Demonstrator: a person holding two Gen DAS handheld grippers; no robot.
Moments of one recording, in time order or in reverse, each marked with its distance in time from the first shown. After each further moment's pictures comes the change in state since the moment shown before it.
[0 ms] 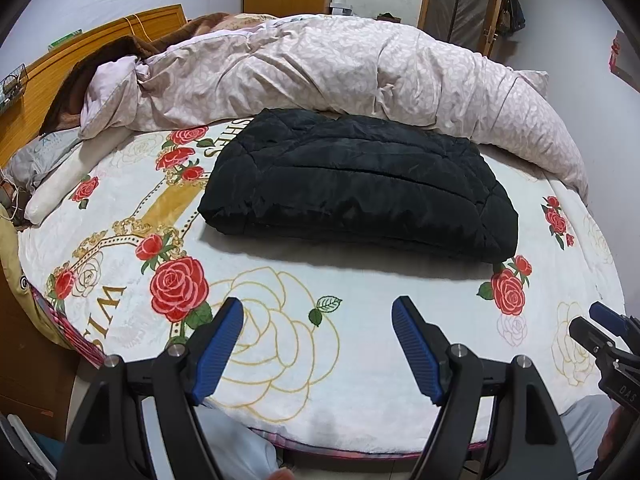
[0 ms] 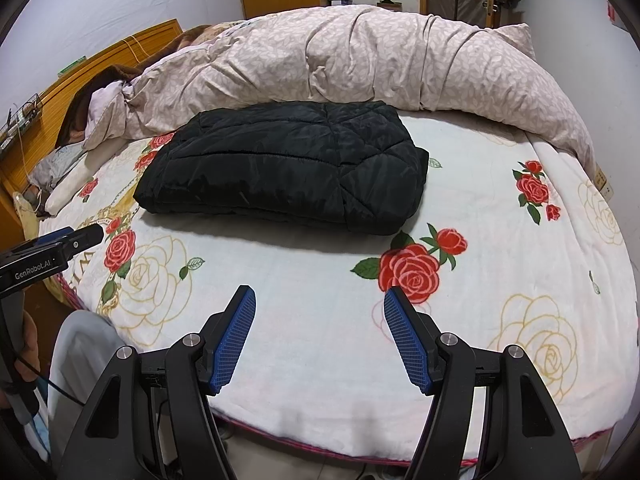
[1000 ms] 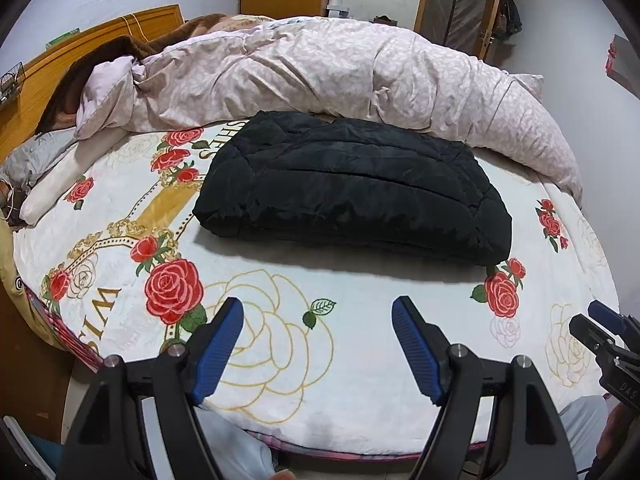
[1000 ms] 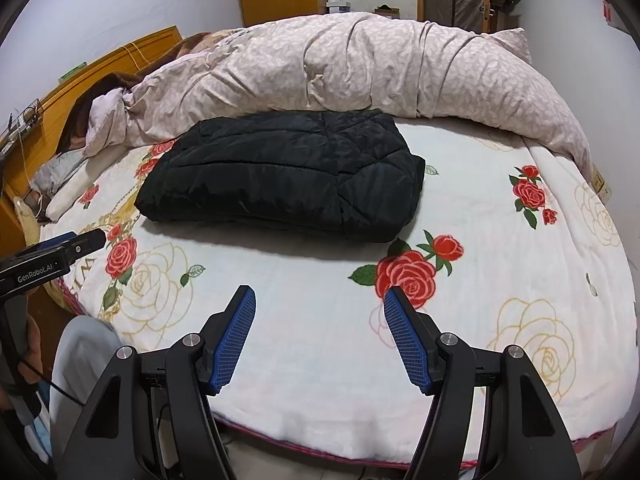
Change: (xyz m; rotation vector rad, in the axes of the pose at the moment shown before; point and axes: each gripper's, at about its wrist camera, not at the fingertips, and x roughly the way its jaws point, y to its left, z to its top) left arm 0.000 -0.002 0.001 0.003 -0.005 -0.017; right arm -0.006 0.000 0.003 0.011 -0.023 -0.006
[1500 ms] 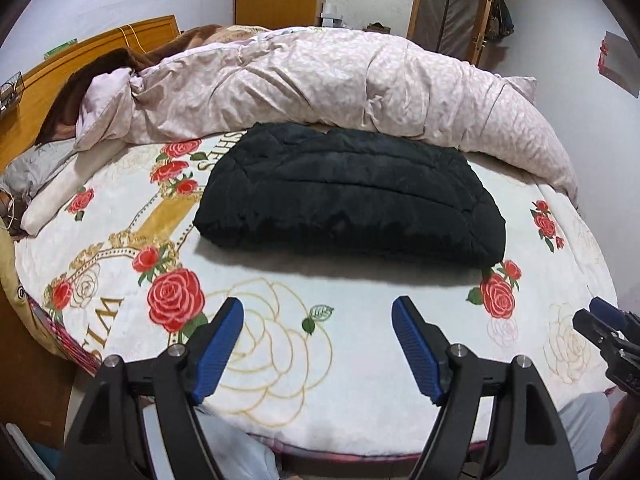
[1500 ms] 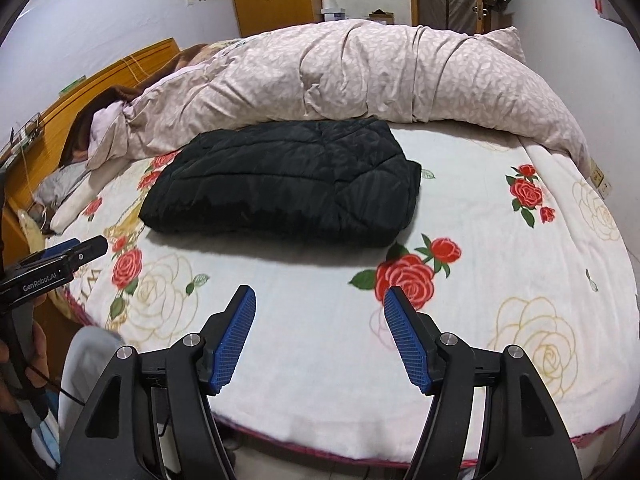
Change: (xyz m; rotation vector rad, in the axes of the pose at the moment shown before) left arm -0.010 0.002 0.003 0.023 -0.029 -0.016; right arm -0.009 -0.005 0.000 0.022 -0.021 0.011
